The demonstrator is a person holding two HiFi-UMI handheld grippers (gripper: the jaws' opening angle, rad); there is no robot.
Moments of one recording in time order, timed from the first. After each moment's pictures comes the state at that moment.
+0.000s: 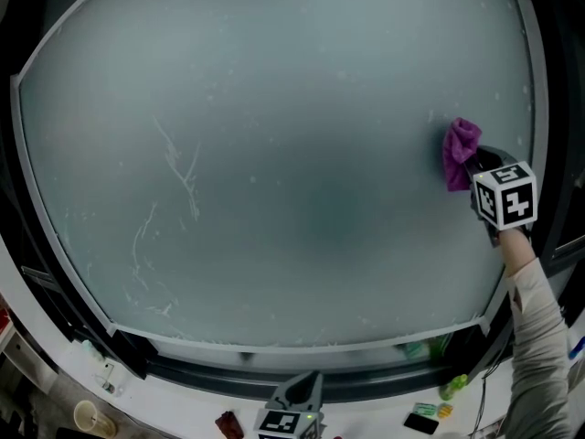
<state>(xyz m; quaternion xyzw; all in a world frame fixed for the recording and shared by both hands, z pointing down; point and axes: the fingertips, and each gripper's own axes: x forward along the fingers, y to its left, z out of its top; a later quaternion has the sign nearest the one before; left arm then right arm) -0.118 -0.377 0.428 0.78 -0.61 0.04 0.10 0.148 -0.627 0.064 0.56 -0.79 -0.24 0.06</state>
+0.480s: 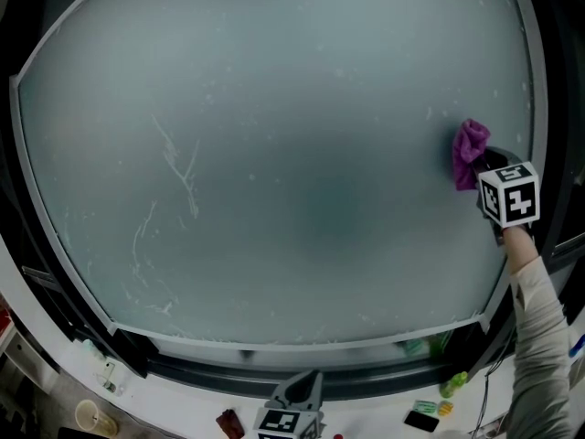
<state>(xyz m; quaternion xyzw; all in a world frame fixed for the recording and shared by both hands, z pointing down) -0.118 -0.374 0.429 0.78 -0.61 0.05 0.10 0.172 -0.634 0.071 0.59 -0.77 -0.23 0.07</state>
